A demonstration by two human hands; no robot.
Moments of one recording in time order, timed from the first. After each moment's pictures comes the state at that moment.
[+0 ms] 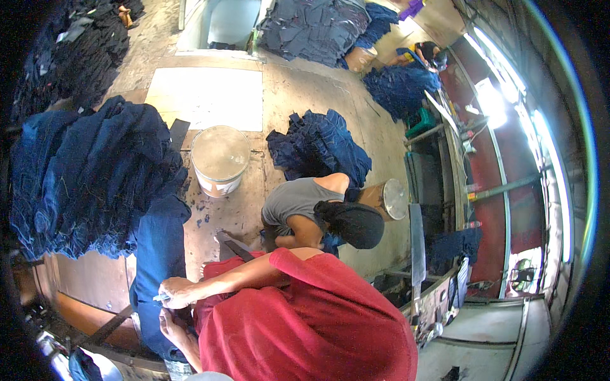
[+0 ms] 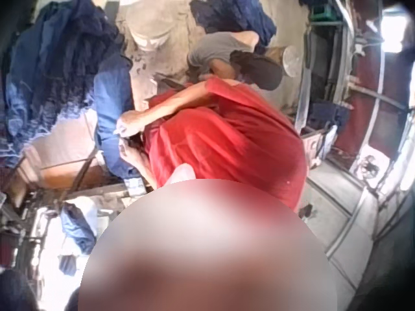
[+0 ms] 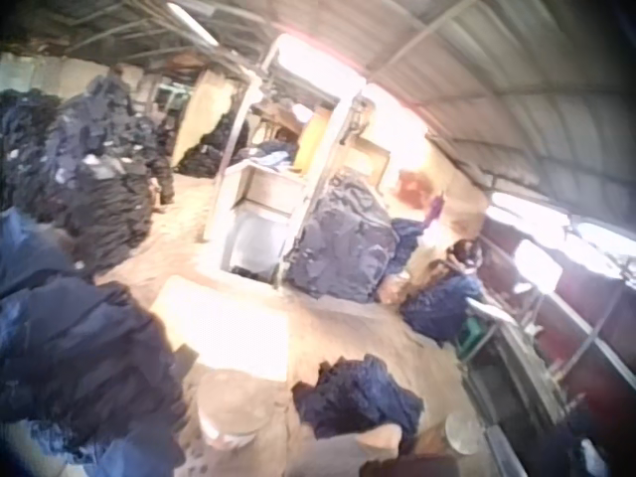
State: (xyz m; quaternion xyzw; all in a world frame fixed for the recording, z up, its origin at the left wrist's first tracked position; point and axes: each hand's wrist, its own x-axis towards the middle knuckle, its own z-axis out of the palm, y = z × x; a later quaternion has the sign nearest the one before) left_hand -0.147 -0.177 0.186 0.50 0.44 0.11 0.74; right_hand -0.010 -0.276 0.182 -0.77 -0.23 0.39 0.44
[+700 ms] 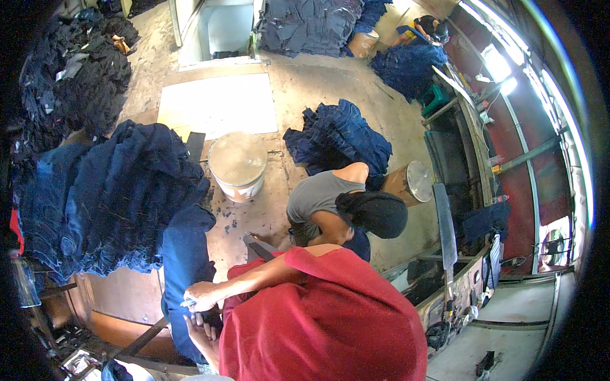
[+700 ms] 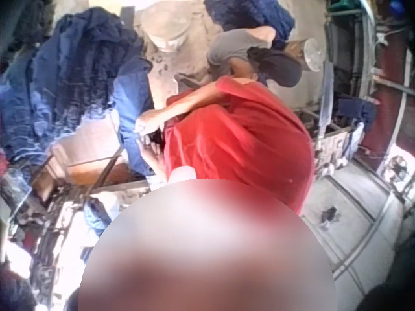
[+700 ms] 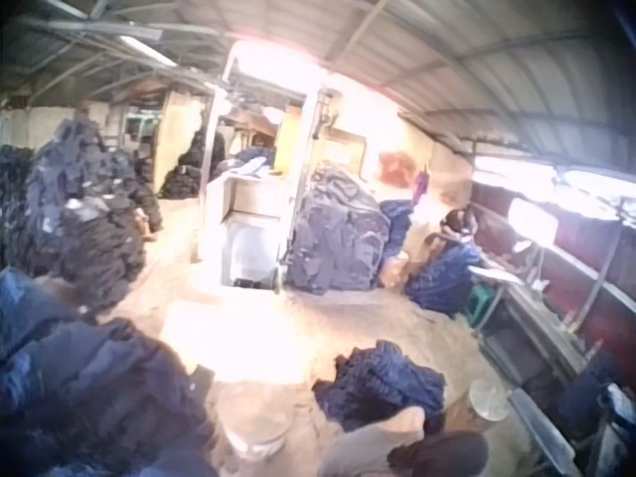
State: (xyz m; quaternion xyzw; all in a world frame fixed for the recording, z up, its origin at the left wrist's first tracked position) left_hand -0.150 -0.149 0.196 0.34 0.47 -0.02 0.81; right_hand -0.002 -0.279 0.176 -0.75 -0.31 0.36 0.47
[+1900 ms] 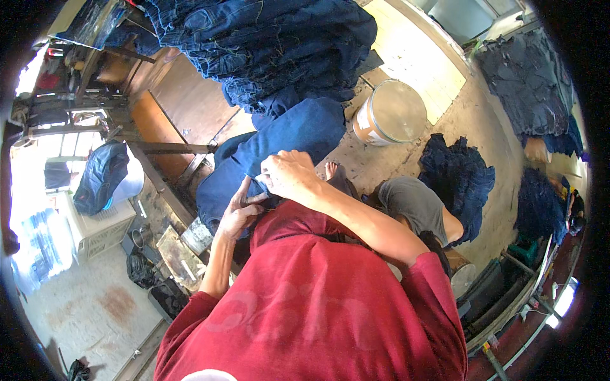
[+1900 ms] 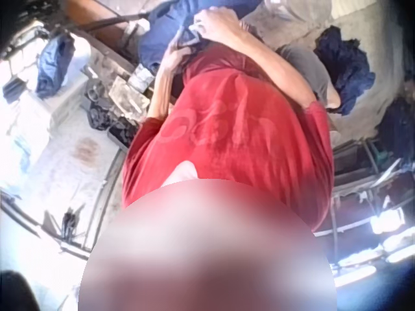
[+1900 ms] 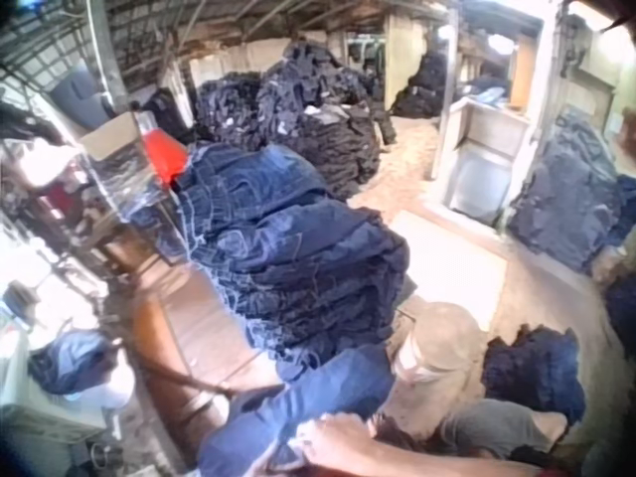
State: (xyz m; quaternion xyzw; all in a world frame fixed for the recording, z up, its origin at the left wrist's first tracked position) left_hand -0.141 -0.147 0.248 0.44 0.39 -0.14 0.80; right_hand 0.055 -0.282 0.258 -0.80 -0.47 0.23 0.29
